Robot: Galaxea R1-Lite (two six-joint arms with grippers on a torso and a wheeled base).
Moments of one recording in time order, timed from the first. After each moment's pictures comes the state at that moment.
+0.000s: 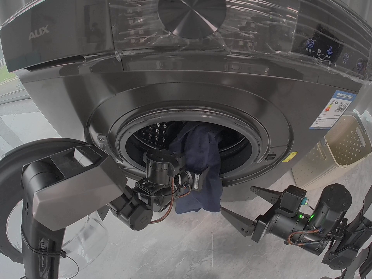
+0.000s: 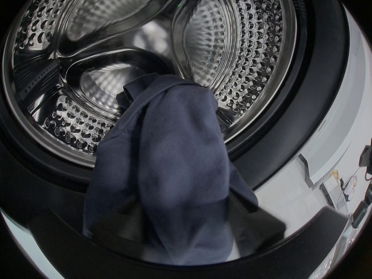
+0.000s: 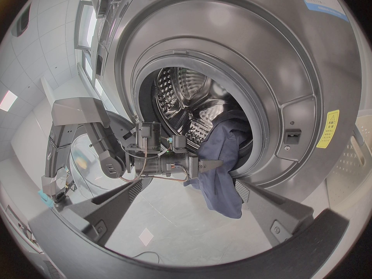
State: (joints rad) left arm -0.64 2.33 -1.06 -1.08 0.06 -0.13; right arm 0.80 1.81 -0.17 -1.54 -0.09 0.17
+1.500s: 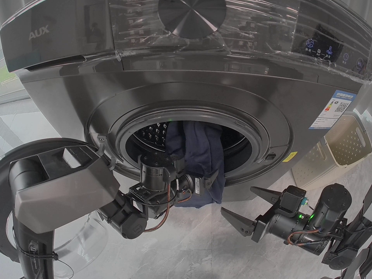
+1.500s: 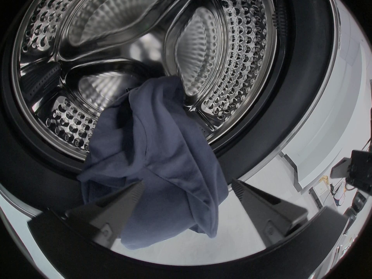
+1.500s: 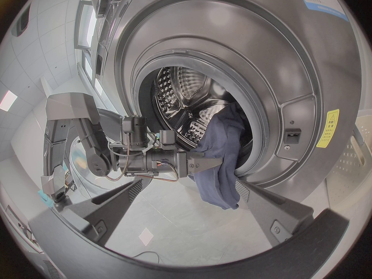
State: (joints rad) left arm -0.67 2.25 -0.94 -1.15 0.04 -0.18; right arm 0.80 1.81 -0.17 -1.54 -0.09 0.17
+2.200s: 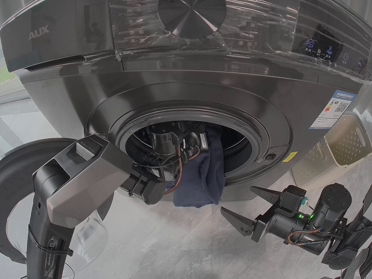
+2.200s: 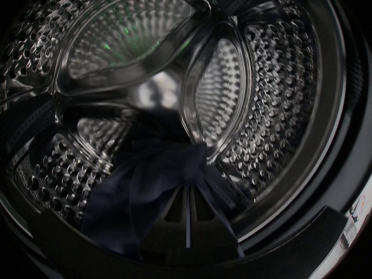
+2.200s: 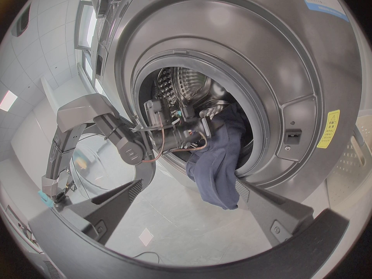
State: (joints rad) left arm -0.61 2.41 -1.43 -1.10 0.12 -0.18; right arm 0.80 1.81 -0.17 -1.54 -0.09 0.17
